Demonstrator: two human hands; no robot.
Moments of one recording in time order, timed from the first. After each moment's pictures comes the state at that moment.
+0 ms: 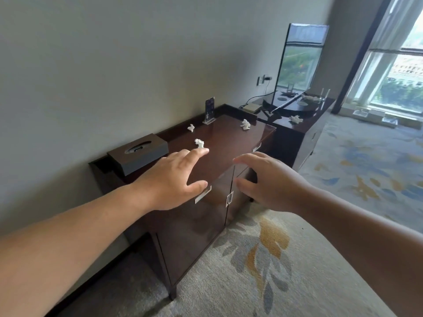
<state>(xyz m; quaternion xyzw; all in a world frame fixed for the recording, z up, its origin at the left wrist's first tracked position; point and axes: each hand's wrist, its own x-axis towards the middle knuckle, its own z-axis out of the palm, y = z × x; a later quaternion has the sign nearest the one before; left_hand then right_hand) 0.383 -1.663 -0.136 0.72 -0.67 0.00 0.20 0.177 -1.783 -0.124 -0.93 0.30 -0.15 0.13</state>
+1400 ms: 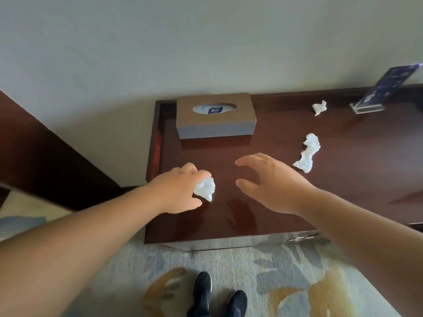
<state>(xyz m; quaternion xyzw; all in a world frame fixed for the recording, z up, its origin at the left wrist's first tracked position) 0.555 -1.794 -0.299 0.92 -0.30 -0.24 0.03 0.491 -2.023 -0.269 -0.96 -0.04 0.10 0.25</state>
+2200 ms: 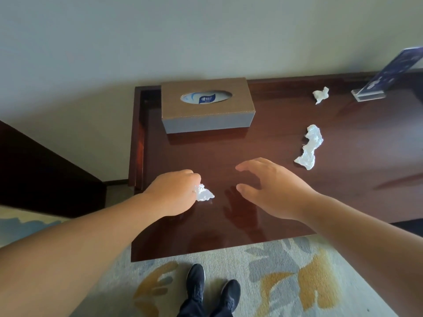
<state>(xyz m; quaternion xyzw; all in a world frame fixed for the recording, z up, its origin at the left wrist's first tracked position) 0.593 -1.803 -0.359 0.93 -0.33 -0.17 0.06 0.514 -2.029 -0.303 -0.96 0.01 0.15 0.24</state>
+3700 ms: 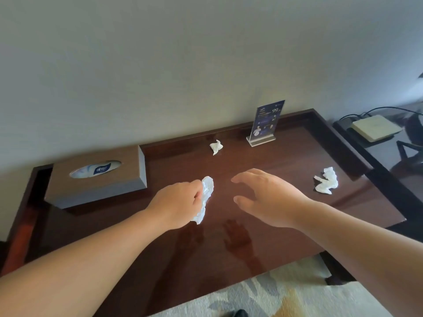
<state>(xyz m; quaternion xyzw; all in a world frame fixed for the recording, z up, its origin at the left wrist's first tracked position) 0.587 -2.105 -0.287 0.92 -0.35 -0.11 0.12 0.485 -2.315 -0.245 -0.97 0.03 0.09 0.21</state>
